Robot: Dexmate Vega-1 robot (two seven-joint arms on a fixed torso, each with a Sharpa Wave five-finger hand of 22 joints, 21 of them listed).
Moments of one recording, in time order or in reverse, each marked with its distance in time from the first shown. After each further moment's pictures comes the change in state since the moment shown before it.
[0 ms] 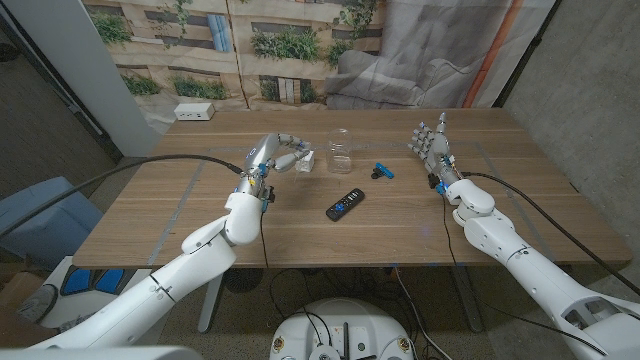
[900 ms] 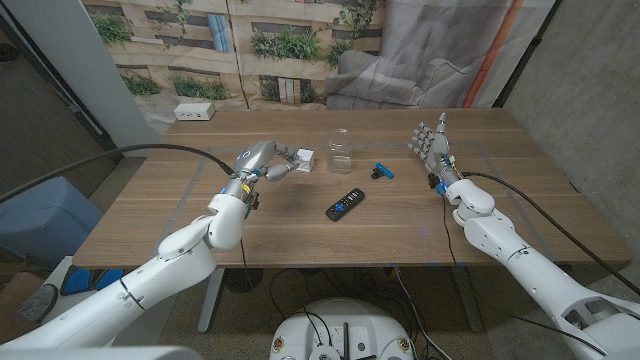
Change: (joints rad) left arm 0.056 0.140 -0.026 -0.114 0.130 0.141 -0.134; left_hand -0.001 0.007 0.014 0.003 0.005 -0.004 0.004 -0.001 0.000 -0.007 0.000 0.000 0.000 0.000 0.000 0.000 0.000 0.011 0.000 0.005 0.000; right arm 0.000 0.000 0.000 0.000 0.000 0.000 0.000; right_hand 0.000 0.000 0.000 0.000 0.000 0.000 0.000 0.000 0.000 0.000 0.000 0.000 0.000 0.000 0.000 0.000 0.000 0.000 0.000 0.000 0.000
